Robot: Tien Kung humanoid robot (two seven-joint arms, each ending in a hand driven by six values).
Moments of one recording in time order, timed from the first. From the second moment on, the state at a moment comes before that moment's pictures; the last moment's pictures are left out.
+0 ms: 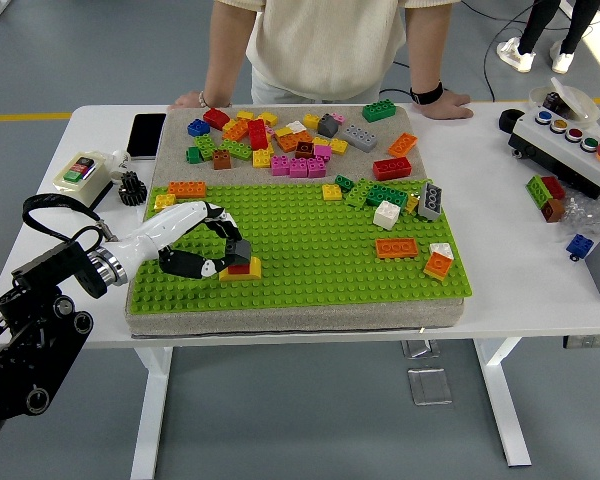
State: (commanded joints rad) left arm -0.40 0.16 -1.33 -1.13 2.15 -0.27 -0.36; right arm 0.13 -0.12 1.42 0.18 -0.71 -0.16 -0.03
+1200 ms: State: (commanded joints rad) left arm -0.41 0.15 -1.33 -1.11 2.15 -0.28 -0.37; right arm 0.13 -0.12 1.41 0.18 -0.70 -0.16 -0.03
